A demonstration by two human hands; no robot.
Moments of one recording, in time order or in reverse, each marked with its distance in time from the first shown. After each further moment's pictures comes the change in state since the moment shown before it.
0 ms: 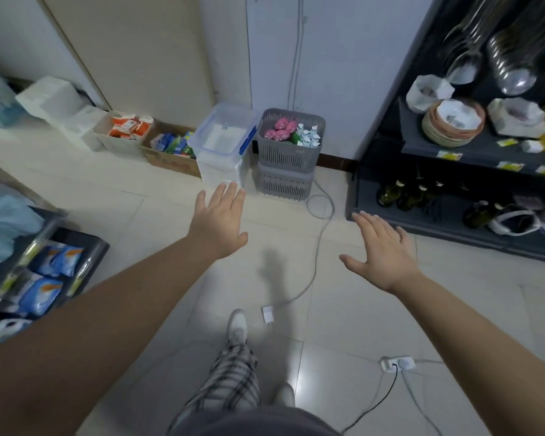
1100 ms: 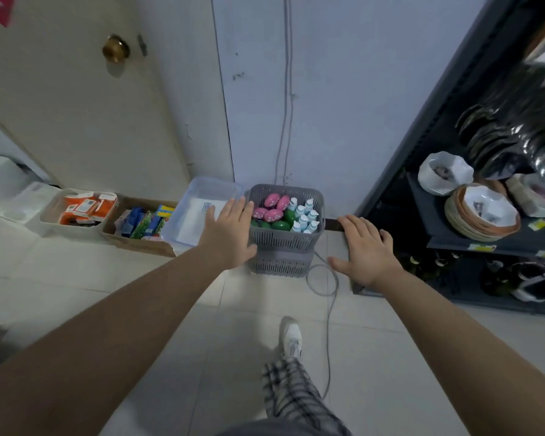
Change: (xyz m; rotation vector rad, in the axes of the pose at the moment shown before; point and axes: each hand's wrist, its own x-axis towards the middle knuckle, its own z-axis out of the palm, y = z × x) left_hand 0.419 -0.123 -0.030 -0.044 0.045 0.214; right_hand 0.416 -0.038 -0.062 0.003 0.014 0.156
